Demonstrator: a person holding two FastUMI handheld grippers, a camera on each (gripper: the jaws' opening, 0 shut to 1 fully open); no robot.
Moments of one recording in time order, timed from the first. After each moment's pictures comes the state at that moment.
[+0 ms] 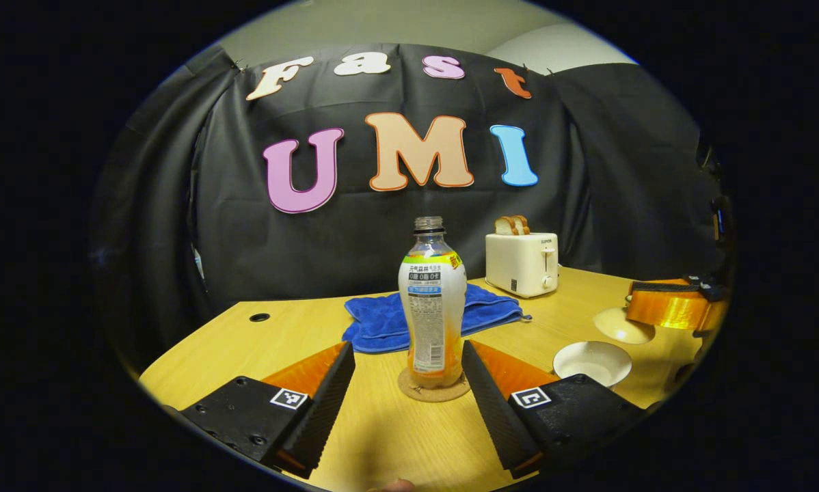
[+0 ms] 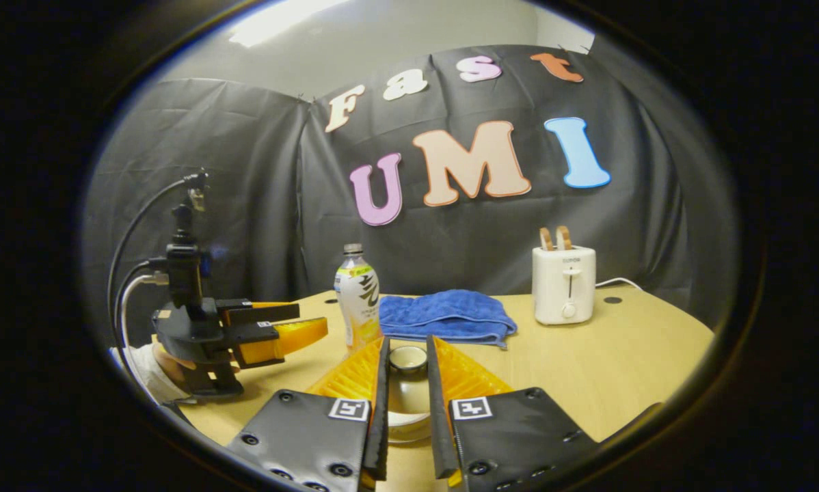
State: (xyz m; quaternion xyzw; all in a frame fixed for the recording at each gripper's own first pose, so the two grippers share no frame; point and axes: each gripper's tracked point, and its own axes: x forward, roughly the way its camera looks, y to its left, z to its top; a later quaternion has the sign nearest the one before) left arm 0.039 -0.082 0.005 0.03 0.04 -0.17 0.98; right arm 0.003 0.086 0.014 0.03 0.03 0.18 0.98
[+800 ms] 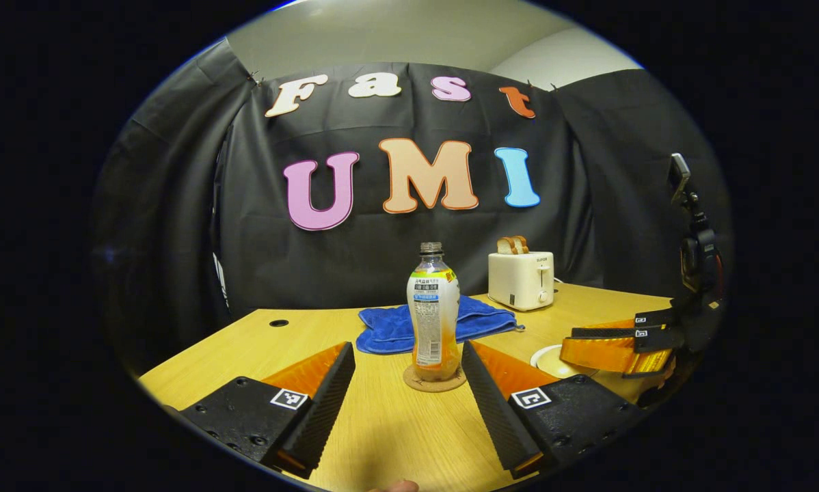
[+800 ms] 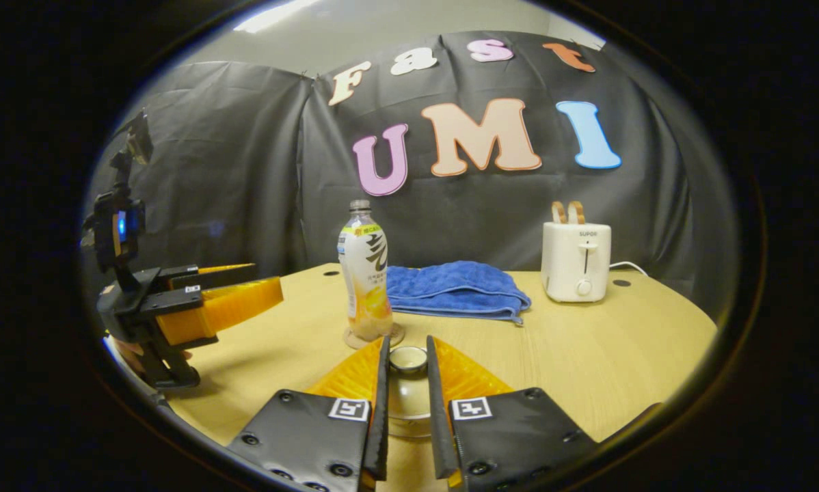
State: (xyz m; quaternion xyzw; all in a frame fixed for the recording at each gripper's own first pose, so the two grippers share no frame) left arm -0.004 -0.075 0.023 0.01 0.00 -0.15 0.99; right arm 0.009 0.104 -0.024 0.01 0.08 0.17 0.98
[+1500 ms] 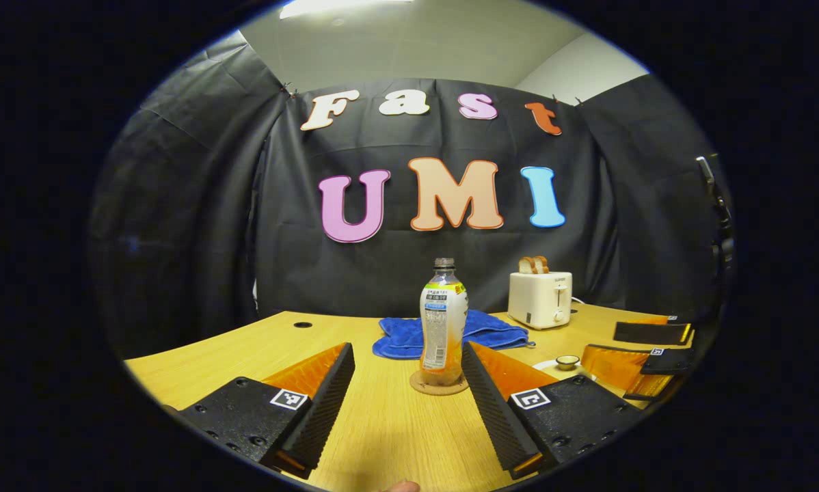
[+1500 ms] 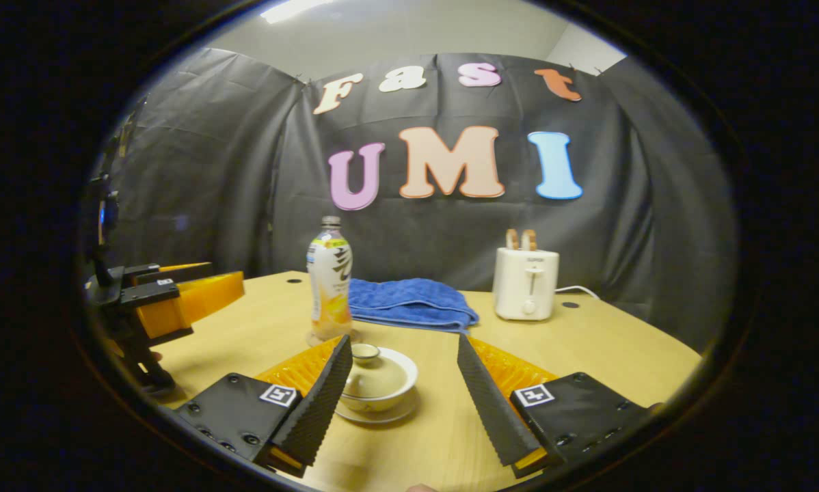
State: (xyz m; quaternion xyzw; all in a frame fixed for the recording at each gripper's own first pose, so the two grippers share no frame) left arm -0.032 -0.071 0.029 -0.02 -0.03 -0.07 1.00; right arm -0.020 0.040 -0.002 -0.03 0.01 0.05 1.00
